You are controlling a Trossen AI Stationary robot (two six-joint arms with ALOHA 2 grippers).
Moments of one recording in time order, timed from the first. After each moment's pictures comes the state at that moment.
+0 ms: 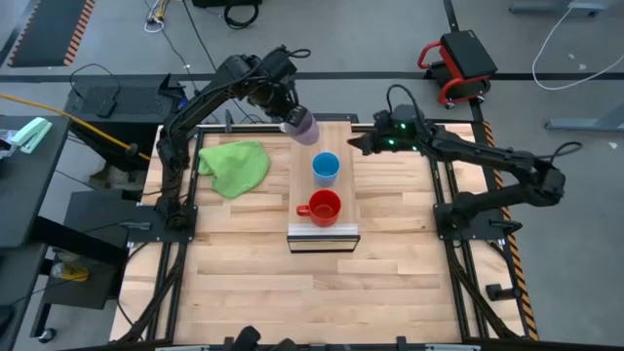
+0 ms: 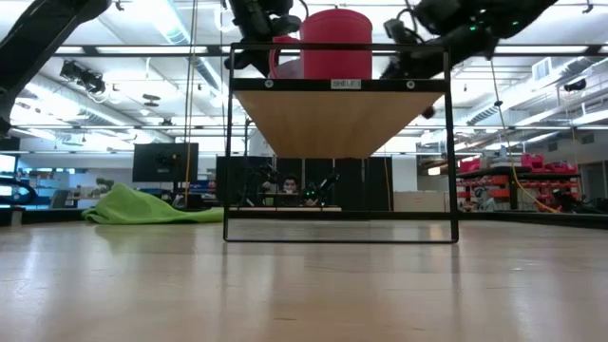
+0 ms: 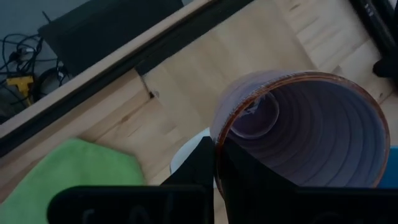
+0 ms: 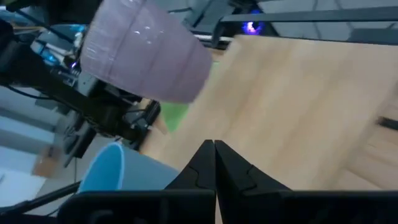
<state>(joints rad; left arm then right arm) 0.59 2.00 2.35 -1.44 0.06 -0.38 -0.56 1.19 0.85 -0.07 -0.27 0.74</state>
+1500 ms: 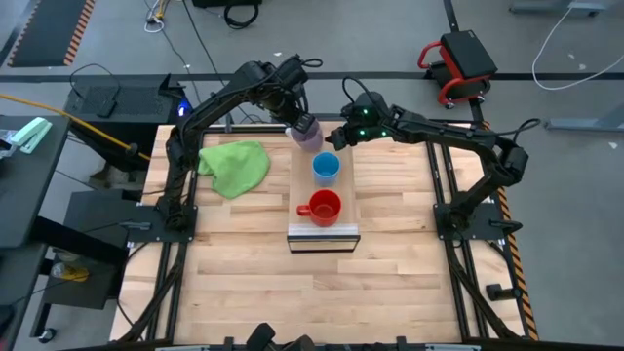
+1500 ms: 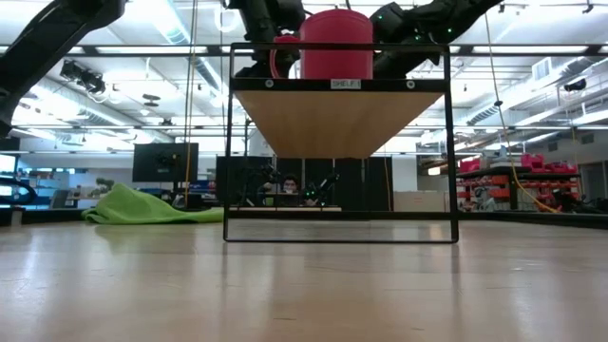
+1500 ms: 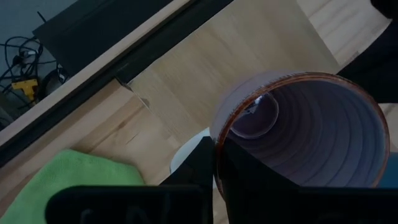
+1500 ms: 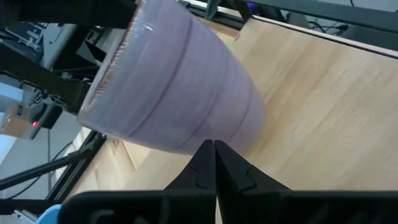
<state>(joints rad) 0.57 2.08 2.35 -1.41 0.04 -0.33 -0.55 1.54 1.20 -0.25 -0.31 0.61</state>
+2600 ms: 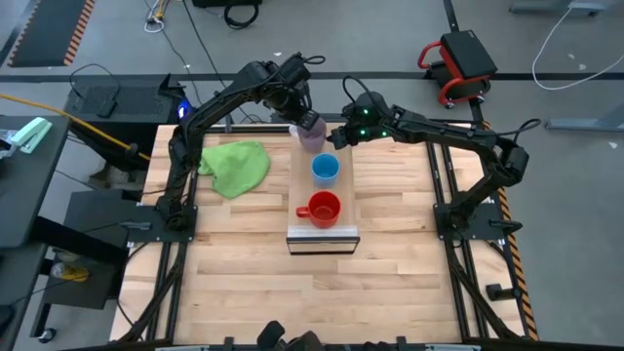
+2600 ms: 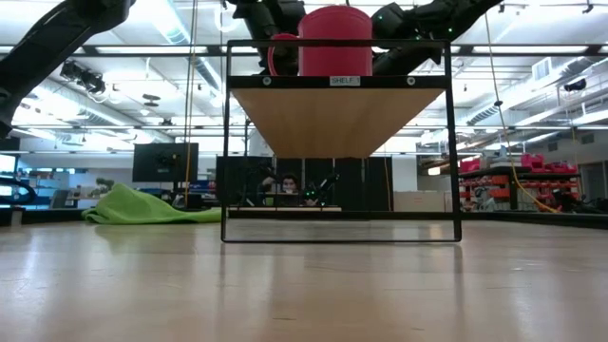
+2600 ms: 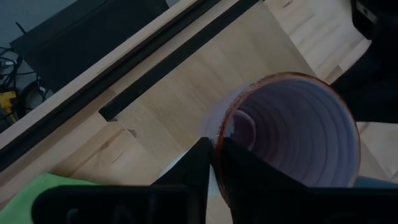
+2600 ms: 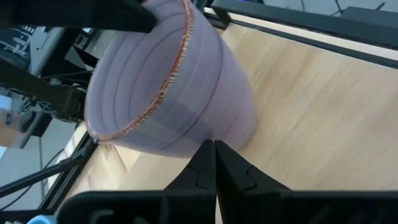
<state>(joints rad) 0.57 2.11 2.35 -1.33 0.11 -0.33 -0.55 1.54 1.20 -0.27 -0.27 0.63</state>
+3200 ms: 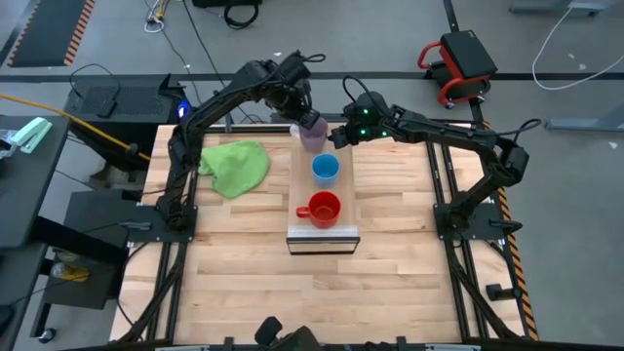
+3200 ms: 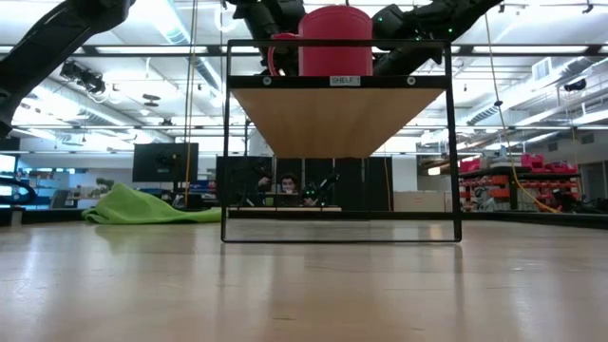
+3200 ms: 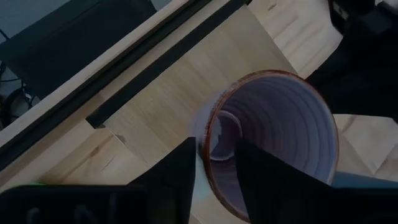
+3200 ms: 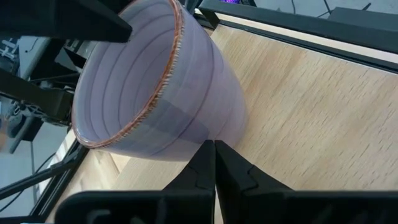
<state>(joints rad) 0.58 2.10 2.35 -1.31 0.14 -0.31 -0.55 1.54 1.20 -0.29 -0.25 0.64</state>
